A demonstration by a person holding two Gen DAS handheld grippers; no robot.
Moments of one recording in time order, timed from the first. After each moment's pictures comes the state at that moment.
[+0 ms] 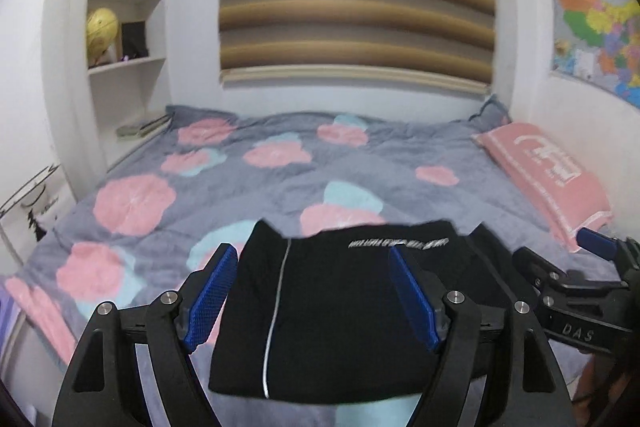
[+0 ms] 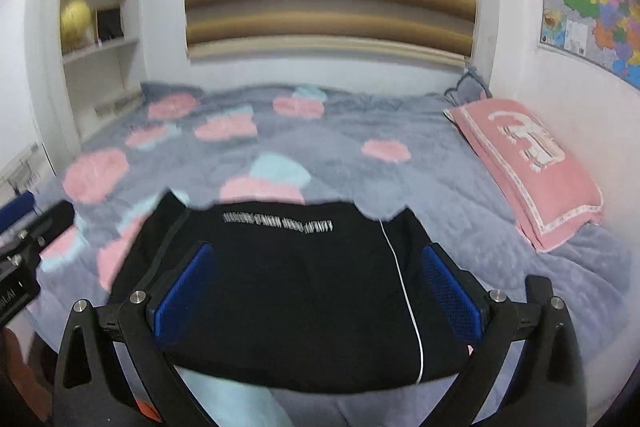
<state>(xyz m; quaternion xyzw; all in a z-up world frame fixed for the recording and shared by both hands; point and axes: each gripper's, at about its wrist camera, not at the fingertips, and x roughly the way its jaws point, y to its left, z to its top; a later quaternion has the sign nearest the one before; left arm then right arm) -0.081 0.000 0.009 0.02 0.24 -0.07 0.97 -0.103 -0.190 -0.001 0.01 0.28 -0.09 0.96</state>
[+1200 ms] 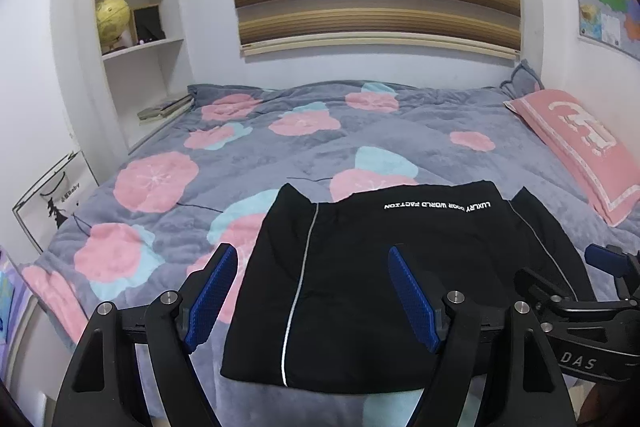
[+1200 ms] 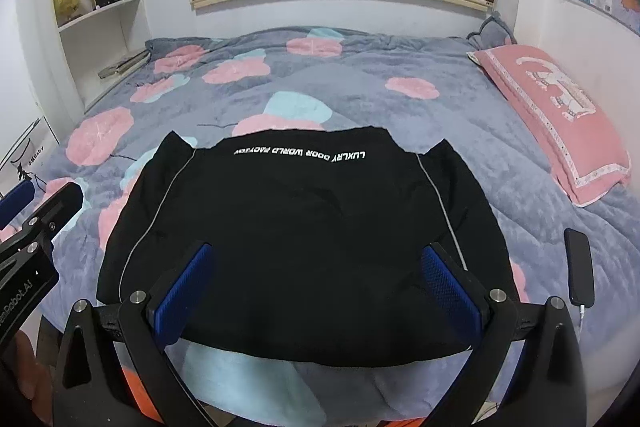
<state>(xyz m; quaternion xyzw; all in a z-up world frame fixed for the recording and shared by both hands) -0.063 -0.013 -0.030 0.05 0.27 -0.02 0.96 -0.074 -0.188 -0.063 0.04 0.35 -0.05 0.93</state>
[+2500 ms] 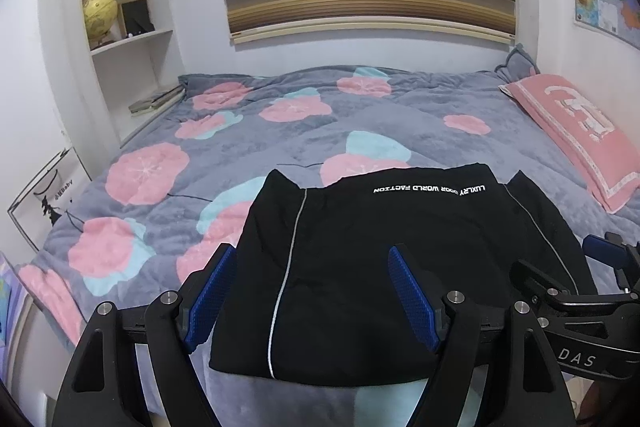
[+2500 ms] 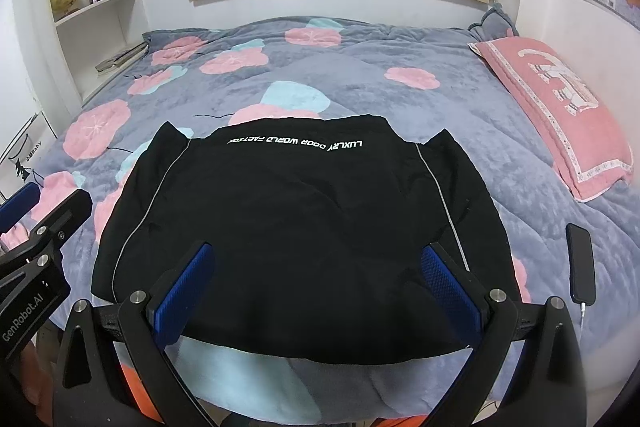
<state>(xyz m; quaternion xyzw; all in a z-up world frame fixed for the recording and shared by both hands) -0.063 -0.027 -0.038 0.06 0.30 -0.03 0.95 -0.071 -0.200 -0.070 0.04 0.36 -0.05 0.93</state>
